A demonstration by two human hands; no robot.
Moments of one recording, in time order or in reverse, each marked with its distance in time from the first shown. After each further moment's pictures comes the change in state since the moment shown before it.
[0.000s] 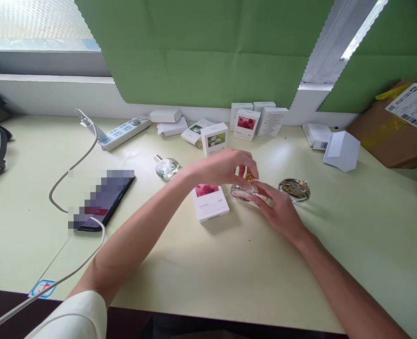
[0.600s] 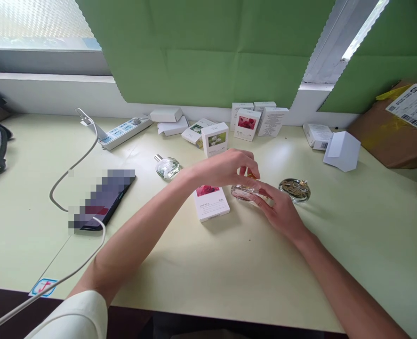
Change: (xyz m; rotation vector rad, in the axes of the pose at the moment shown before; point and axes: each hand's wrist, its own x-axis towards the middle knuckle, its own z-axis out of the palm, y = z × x) left_hand 0.001 0.002 0.005 0.061 0.050 0.051; right_hand 0.001 -0.003 -0.001 0.002 -0.005 -0.004
